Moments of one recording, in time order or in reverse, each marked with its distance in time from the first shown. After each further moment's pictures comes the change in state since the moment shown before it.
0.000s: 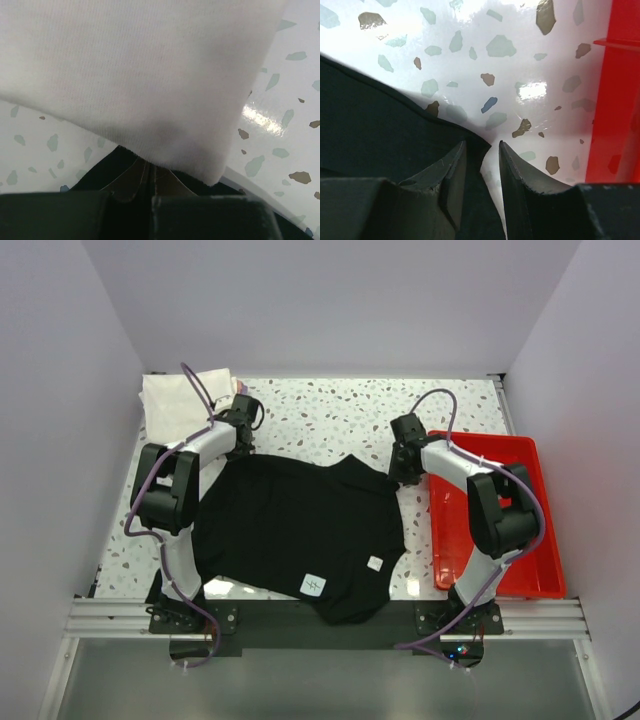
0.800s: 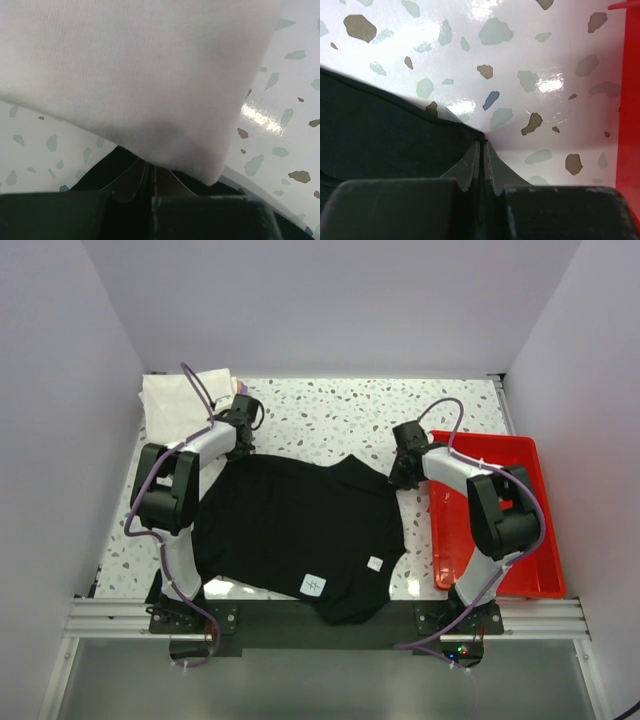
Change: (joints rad) left arm 0.000 0.000 0.000 0.000 0.005 0.002; right arm -0.003 -0.001 -0.077 0.076 -0.037 0.153
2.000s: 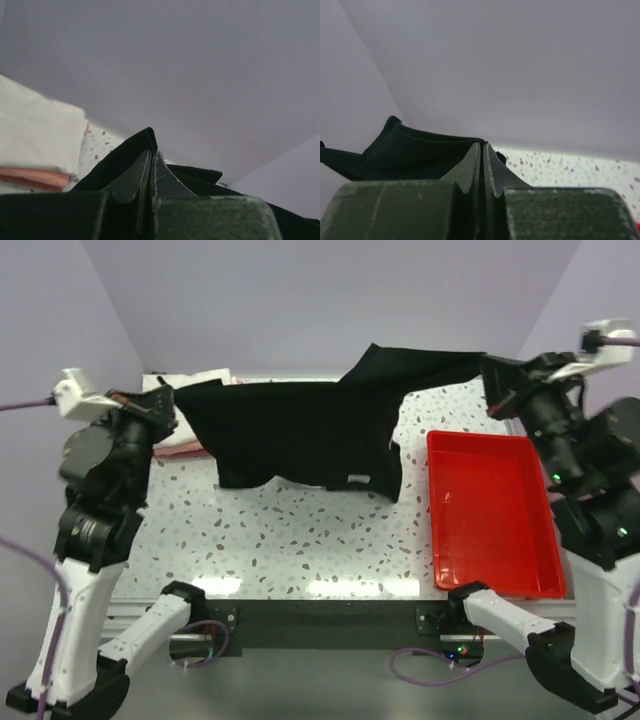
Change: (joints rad) left arm -0.042 -1.108 -0.026 0.060 0.085 0.006; right arm 0.005 -0.753 0.727 -0.174 -0.082 -0.412
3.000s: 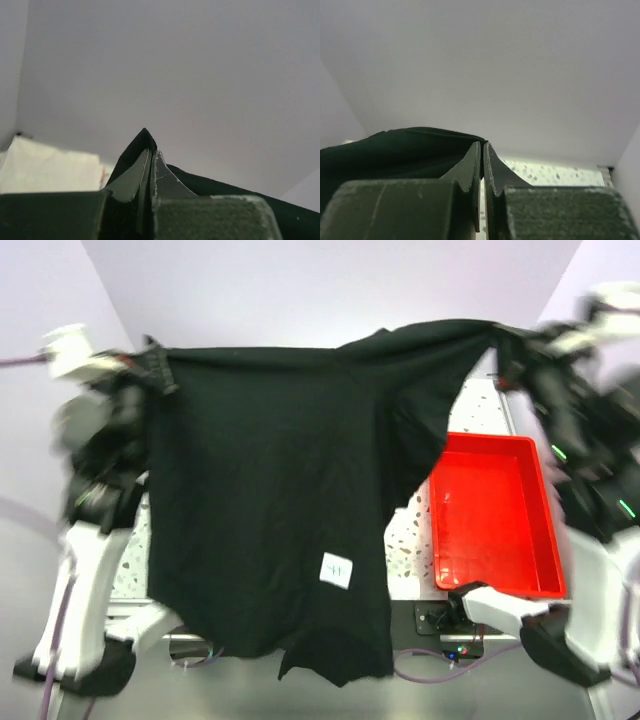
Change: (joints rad) left arm 0.035 0.095 0.166 0.162 0.054 0.235; right arm -0.001 0.117 0.235 -0.029 0.026 -0.150
